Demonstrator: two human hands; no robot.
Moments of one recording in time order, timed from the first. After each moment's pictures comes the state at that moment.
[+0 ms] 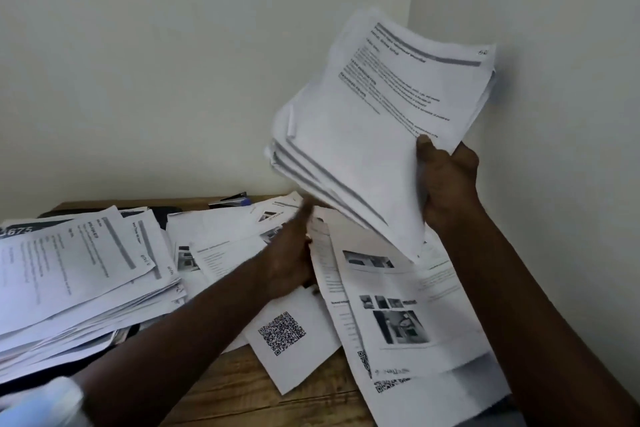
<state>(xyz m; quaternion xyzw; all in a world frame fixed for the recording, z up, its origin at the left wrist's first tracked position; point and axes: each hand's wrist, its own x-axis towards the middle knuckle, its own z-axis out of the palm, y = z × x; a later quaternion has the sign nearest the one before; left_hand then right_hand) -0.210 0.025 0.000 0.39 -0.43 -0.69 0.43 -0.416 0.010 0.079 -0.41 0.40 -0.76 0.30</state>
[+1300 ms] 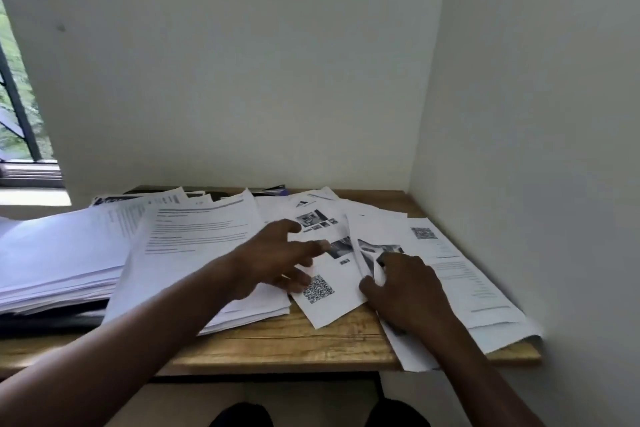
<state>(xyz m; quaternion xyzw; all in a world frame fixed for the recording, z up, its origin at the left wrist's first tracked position) -0.148 0.129 0.025 0.59 -0.55 -0.48 0.35 -0.369 0.119 -0.035 -0.72 0.66 -0.22 0.03</state>
